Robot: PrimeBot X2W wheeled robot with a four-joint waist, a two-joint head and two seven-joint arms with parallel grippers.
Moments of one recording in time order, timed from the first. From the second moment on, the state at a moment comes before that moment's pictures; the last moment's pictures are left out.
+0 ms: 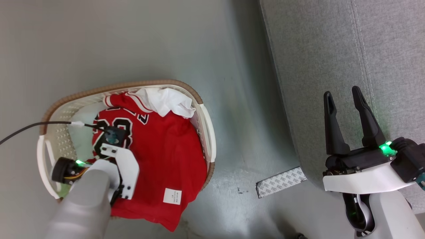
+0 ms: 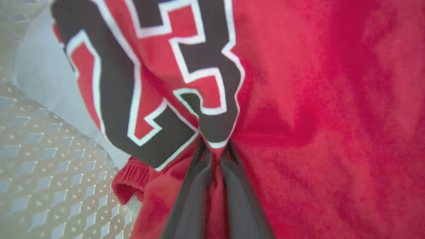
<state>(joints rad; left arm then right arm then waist) -0.86 0.19 -0.45 1.26 -0.13 -0.04 0.16 -0.37 -0.05 0.16 0.08 0.35 0.13 -0.26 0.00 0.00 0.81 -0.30</state>
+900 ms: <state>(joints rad) -0.60 0.09 -0.35 1.16 -0.35 -0.12 -0.23 -0.23 -0.05 0.10 0.22 0.28 0.13 -0.26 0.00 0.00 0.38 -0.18</state>
